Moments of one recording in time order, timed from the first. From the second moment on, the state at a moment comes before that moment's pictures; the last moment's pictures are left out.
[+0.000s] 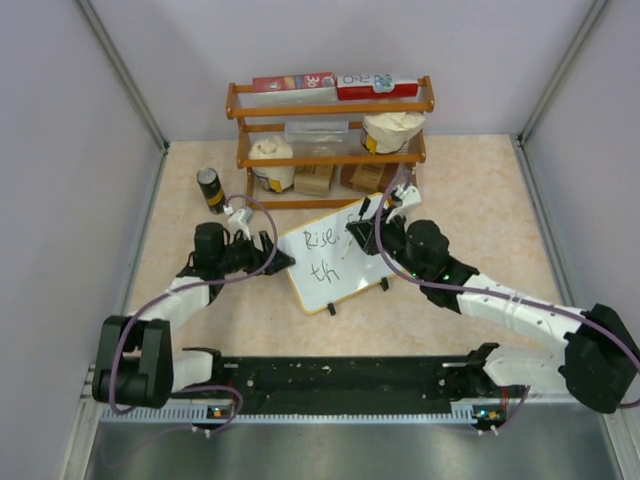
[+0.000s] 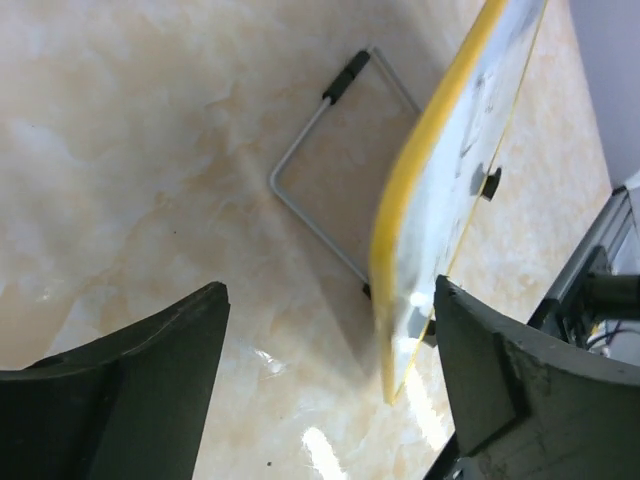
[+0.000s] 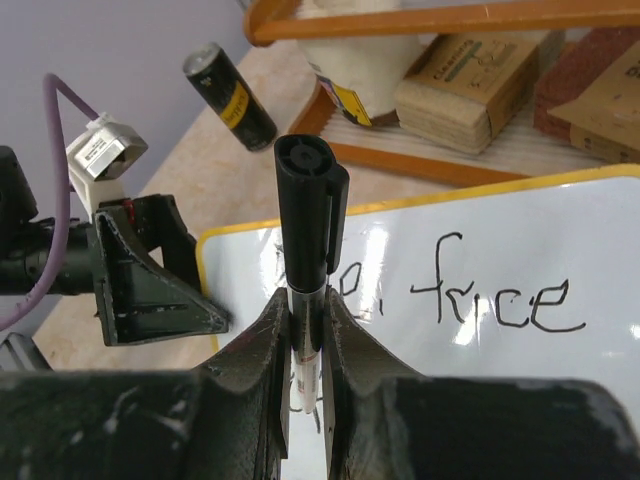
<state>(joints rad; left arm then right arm) -0.10 1.27 0.48 0.21 0.76 -0.37 0.79 1.19 0.68 0.39 0.13 0.46</state>
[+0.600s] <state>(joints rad) -0.30 0.64 0.61 -0.04 0.56 -0.35 0.79 0.96 0.68 0.32 -0.03 0.55</state>
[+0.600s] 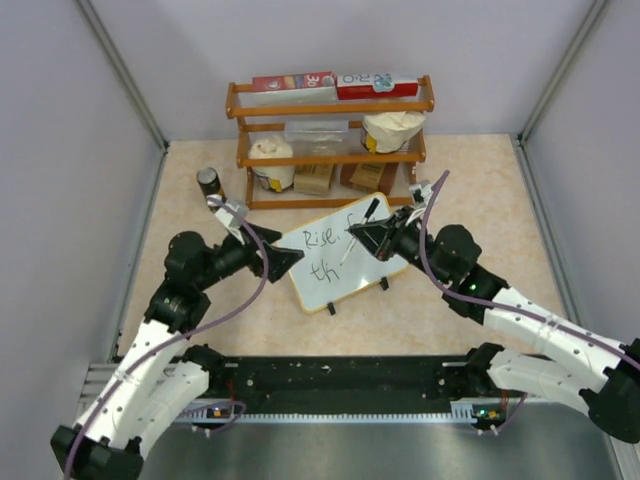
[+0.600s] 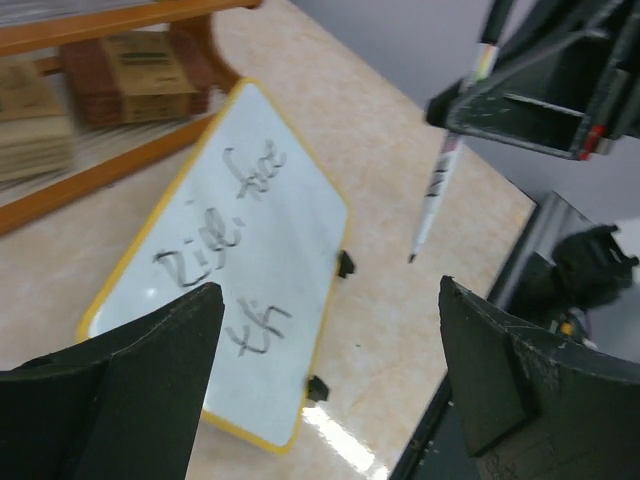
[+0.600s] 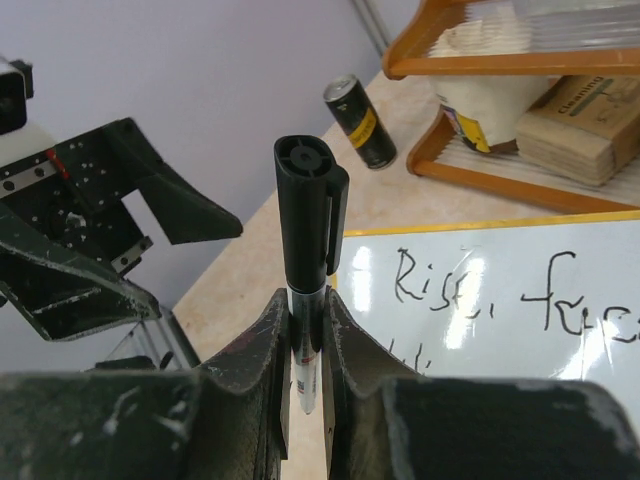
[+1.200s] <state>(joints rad) -0.67 1.18 0.88 0.10 0.73 -0.31 0.79 0.92 0.68 0.30 -0.15 0.60</state>
